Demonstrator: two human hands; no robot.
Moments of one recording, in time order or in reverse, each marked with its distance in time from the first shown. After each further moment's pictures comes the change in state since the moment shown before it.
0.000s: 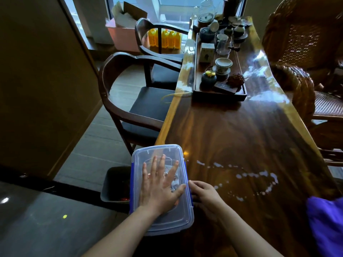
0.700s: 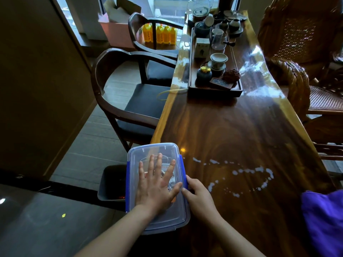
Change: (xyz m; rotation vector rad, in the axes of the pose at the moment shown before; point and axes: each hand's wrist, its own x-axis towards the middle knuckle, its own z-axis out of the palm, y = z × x) left_hand 0.001 0.001 0.010 0.095 -0.005 0.025; right_hand -0.021 0.004 0.019 -0.563 0.205 -0.373
